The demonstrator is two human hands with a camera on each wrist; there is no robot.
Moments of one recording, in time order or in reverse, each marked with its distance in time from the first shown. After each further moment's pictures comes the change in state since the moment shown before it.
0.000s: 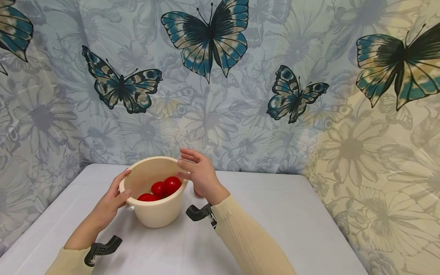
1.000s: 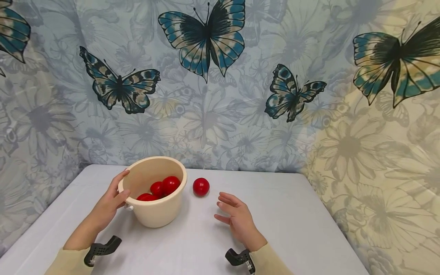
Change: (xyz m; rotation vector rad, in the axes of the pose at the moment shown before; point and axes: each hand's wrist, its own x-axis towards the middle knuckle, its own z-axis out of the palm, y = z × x) left_hand -0.001 -0.002 0.001 -0.016 -0.013 0.003; right_hand -0.096 0.084 -0.123 0.032 0.204 0.133
